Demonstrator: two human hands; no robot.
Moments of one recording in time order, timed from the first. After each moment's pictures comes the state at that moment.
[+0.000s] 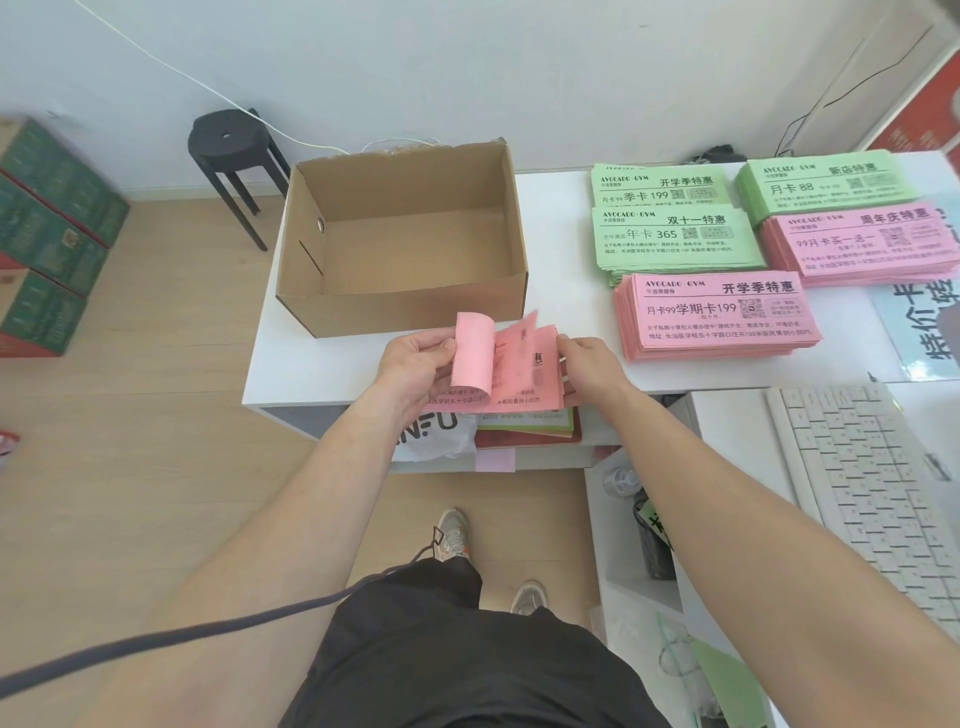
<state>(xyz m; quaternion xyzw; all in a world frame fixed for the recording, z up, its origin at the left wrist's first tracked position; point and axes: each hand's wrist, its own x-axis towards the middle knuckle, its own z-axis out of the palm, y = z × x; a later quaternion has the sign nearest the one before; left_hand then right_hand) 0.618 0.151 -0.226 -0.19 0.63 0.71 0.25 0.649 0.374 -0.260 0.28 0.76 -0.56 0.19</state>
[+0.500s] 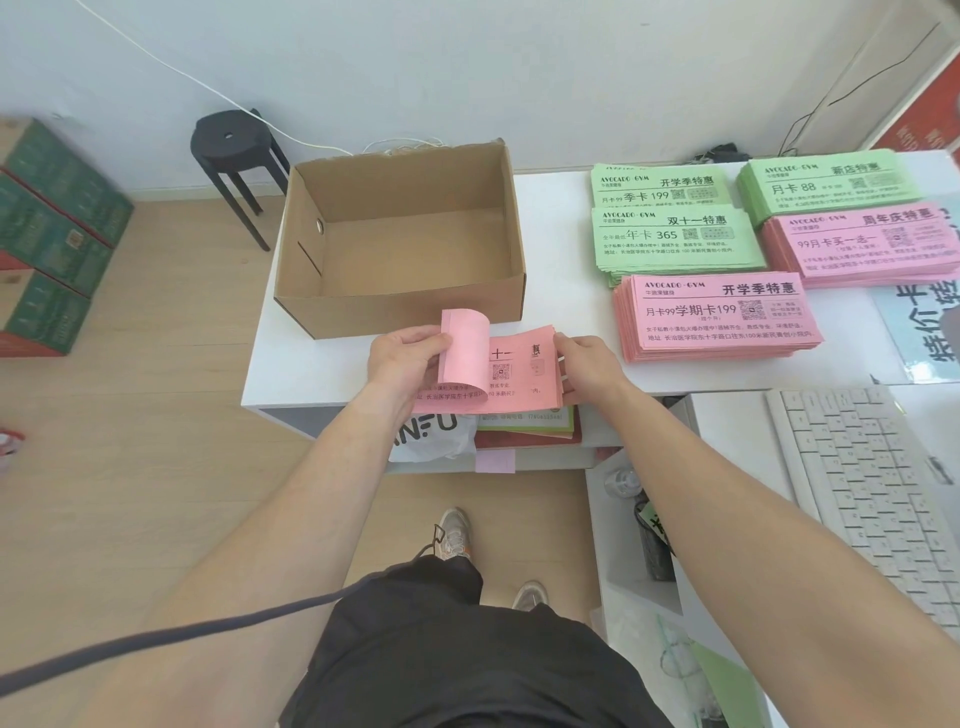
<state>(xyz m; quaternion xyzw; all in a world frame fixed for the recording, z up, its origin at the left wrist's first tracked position) 0.608 0.147 -0.232 -0.24 0.66 0.69 0.17 0.645 0.376 -0.257 0.28 0.74 -0.58 0.20</state>
